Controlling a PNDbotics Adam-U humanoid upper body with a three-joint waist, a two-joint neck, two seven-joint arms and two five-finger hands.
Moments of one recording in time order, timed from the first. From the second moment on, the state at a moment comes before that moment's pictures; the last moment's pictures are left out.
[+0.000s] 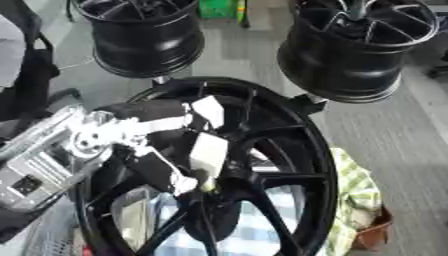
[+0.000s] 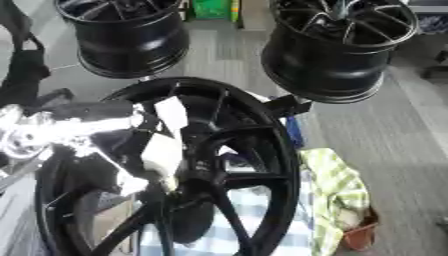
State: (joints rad) left arm -0.78 0.70 -0.60 -1.96 -0.24 0.43 -0.65; right arm -0.43 -0.55 -0.15 -1.94 -0.13 0.37 -0.50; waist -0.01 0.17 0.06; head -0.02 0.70
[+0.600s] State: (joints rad) left arm -0.53 1.02 -0.10 -1.98 0.02 0.30 -0.25; right arm -0.42 -0.57 -0.18 -1.95 -0.12 0.37 -0.52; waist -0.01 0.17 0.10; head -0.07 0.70
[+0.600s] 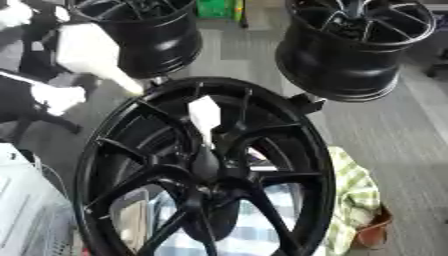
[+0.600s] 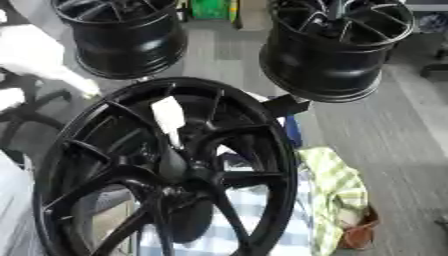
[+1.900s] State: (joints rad) left arm -0.58 1.03 -0.01 -1.18 -0.21 0.22 -0.09; right arm -0.44 -0.58 -0.18 -1.96 -0.10 0.37 -0.53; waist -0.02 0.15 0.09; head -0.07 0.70
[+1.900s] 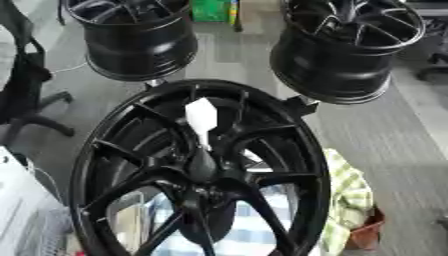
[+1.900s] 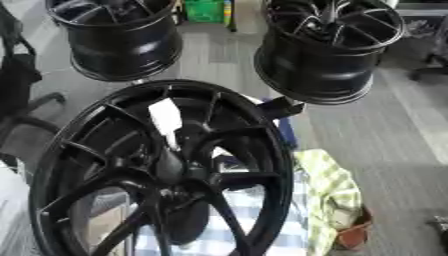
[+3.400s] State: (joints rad) left arm -0.56 0.98 0.01 -1.55 0.05 0.10 0.04; right arm -0.44 -0.58 -0.18 -1.96 -0.10 0.37 -0.52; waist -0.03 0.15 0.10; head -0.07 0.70
